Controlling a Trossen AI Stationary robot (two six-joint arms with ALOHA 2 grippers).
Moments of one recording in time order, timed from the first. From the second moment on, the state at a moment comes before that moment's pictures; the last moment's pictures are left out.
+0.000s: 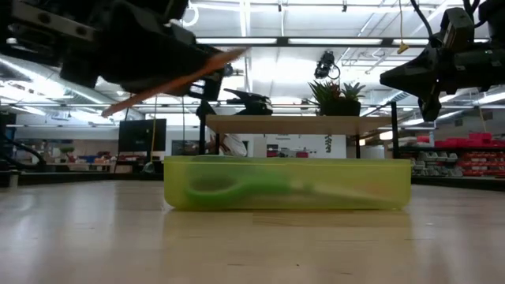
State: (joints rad) left arm -0.34 1.75 0.61 0.88 0.24 0.15; right arm 0.07 0.24 0.01 0.25 0.39 0.53
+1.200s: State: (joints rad) left arm -0.05 1.85 1.01 0.46 0.02 -1.12; right arm 0.07 0.24 0.01 0.23 0.39 0.53
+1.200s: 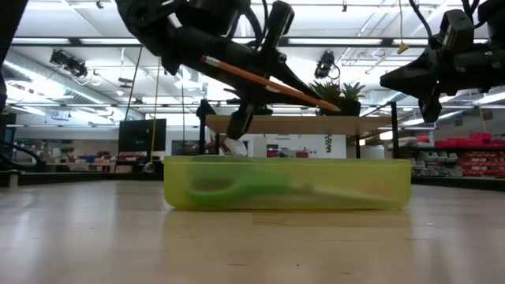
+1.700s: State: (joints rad) left arm -0.03 1.85 1.01 0.51 0.05 -1.23; right arm 0.07 0.24 0.01 0.23 0.39 0.53
